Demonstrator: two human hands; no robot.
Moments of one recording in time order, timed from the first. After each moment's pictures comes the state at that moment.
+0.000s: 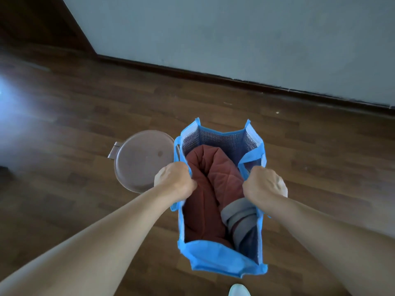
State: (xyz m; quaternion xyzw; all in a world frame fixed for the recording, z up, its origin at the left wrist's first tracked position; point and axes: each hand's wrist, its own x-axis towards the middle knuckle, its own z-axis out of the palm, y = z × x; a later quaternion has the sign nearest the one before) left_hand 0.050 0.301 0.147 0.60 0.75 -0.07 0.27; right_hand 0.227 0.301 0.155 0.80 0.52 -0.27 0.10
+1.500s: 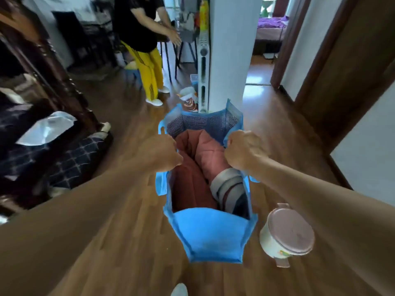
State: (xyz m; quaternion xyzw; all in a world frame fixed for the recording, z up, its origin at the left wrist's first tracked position) left_hand -0.090 -0.180 0.639 0.16 0.99 0.04 0.03; right_hand -0.044 0.013 0.653 0.10 0.99 -0.13 -0.05
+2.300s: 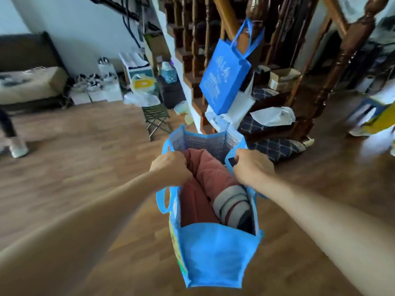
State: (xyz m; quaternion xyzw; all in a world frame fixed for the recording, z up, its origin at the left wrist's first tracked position) left_hand 0.203 -0.737 0.614 -0.43 0.89 0.14 0.01; right_hand 0.052 -0.615 0.629 -0.41 0.91 -0.07 0.06
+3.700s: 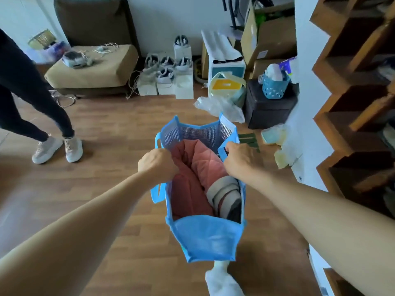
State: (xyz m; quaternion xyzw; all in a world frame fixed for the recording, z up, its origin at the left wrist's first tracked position) left_hand 0.249 -1.664 0.534 -0.67 0.73 0.15 0.02; right_hand 0.055 -1.620 0.537 -0.60 0.79 -0.05 0.12
